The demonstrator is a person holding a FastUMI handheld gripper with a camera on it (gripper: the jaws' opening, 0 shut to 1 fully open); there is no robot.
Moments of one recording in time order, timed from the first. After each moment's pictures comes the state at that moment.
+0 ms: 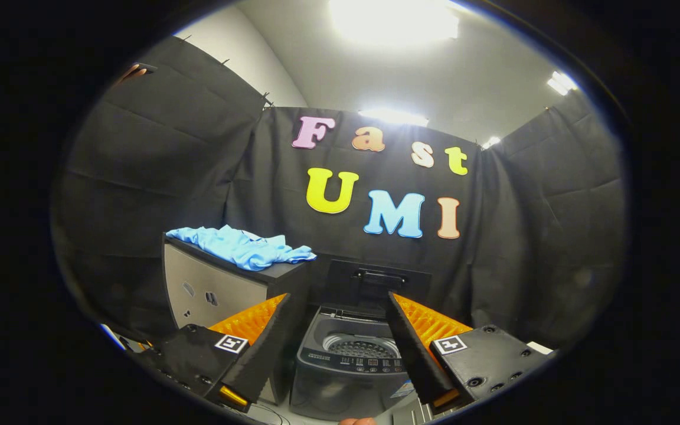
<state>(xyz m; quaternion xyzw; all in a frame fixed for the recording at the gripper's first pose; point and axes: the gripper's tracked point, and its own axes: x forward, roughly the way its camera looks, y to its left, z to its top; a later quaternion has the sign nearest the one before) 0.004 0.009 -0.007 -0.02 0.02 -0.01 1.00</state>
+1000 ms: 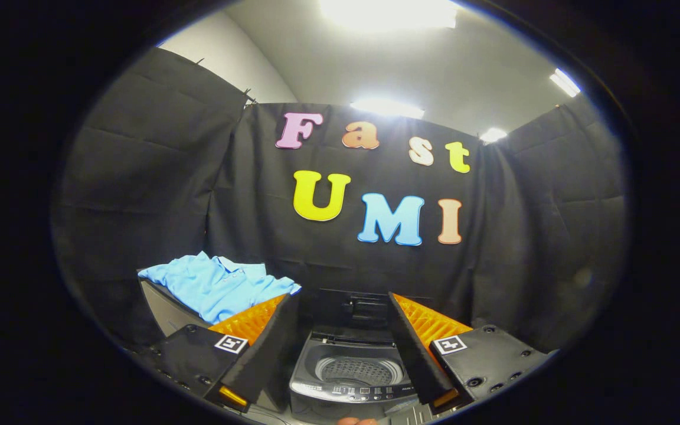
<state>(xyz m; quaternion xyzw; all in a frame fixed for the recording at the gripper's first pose) 0.123 -0.016 0.088 0.00 0.06 0.00 1.00</state>
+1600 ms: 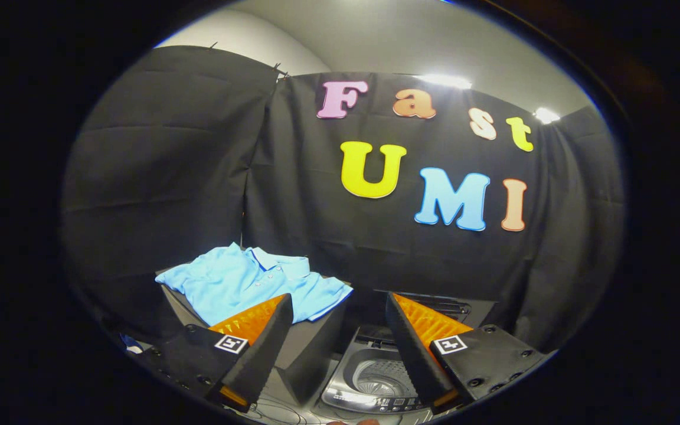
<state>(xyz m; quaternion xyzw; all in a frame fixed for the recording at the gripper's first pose) 0.238 0.073 0.080 -0.01 0.15 0.13 0.98</state>
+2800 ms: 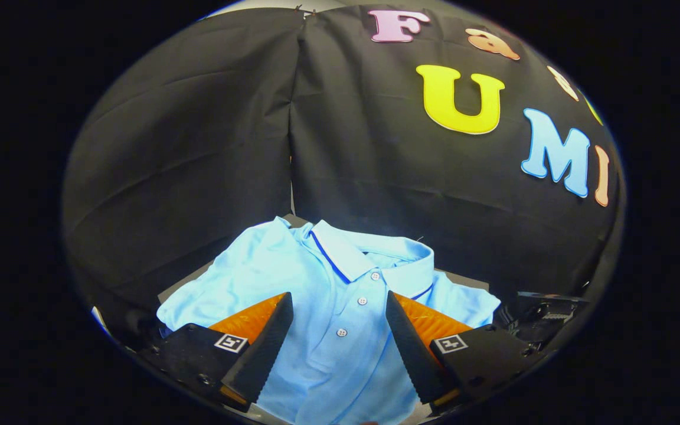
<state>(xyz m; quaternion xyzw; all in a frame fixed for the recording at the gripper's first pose) 0.387 0.283 -0.004 0.01 0.31 0.24 0.92</state>
